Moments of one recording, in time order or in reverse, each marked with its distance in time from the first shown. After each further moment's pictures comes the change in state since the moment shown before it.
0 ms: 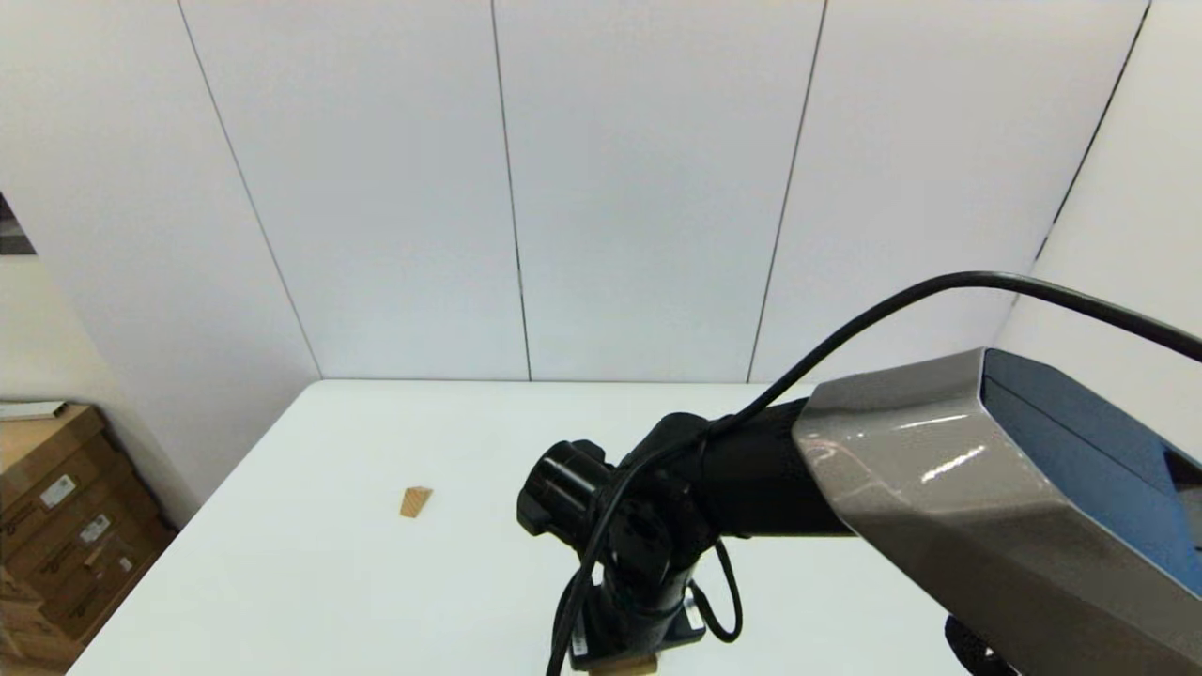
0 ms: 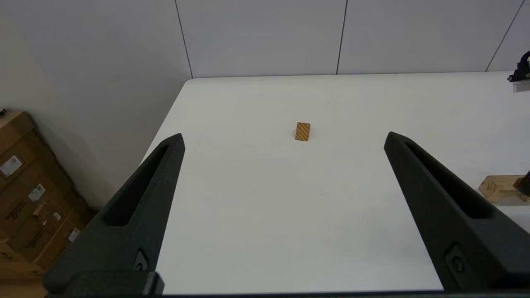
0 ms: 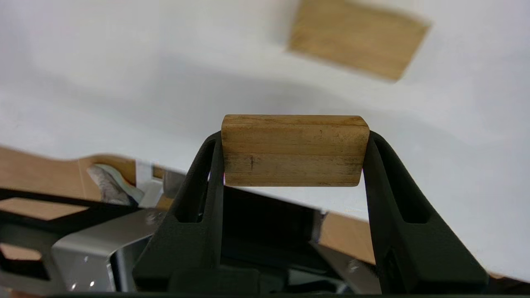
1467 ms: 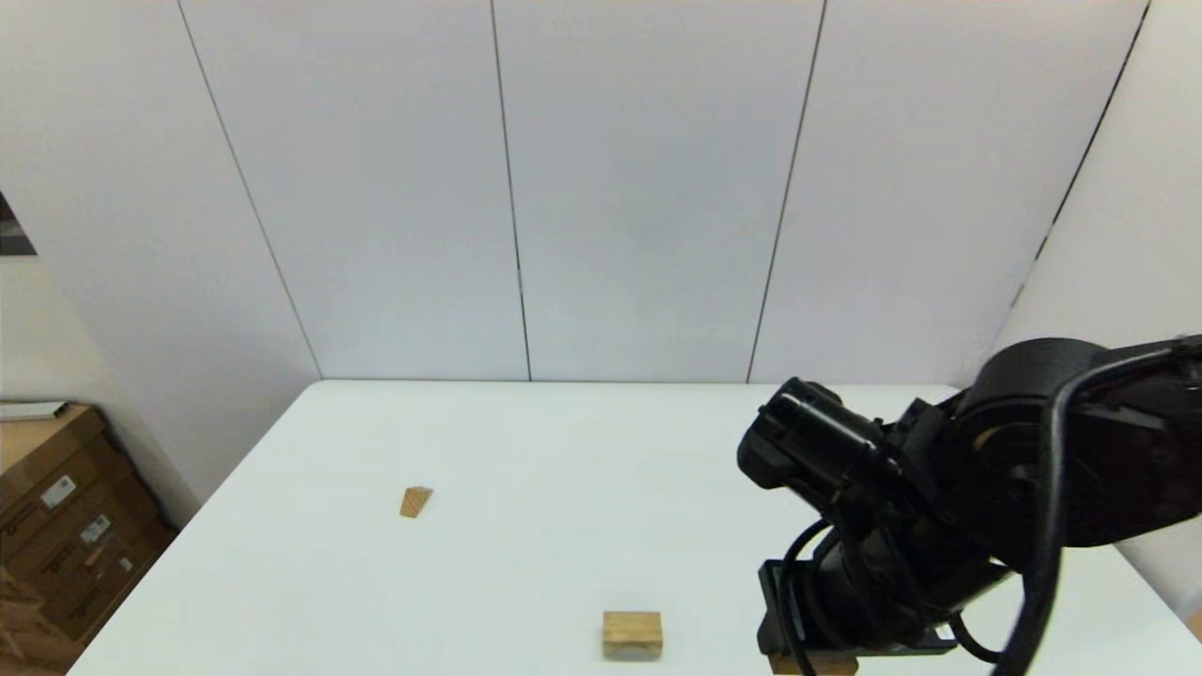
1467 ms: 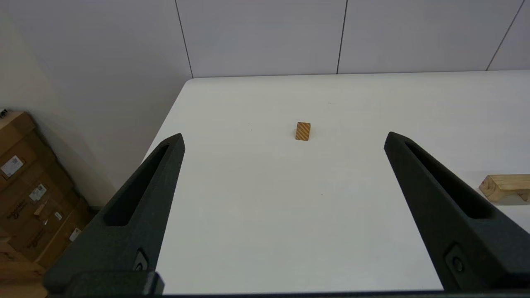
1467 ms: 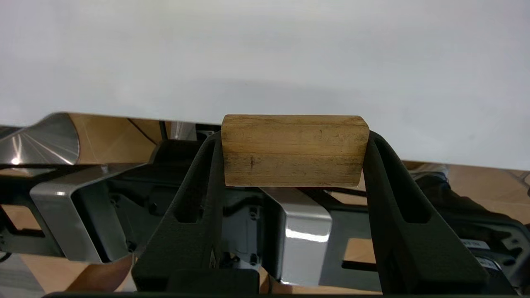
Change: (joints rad) left arm 0.000 0.000 0.000 0.001 0.000 0.002; right arm -0.151 -0.496 0.468 -0.003 -0.044 0.065
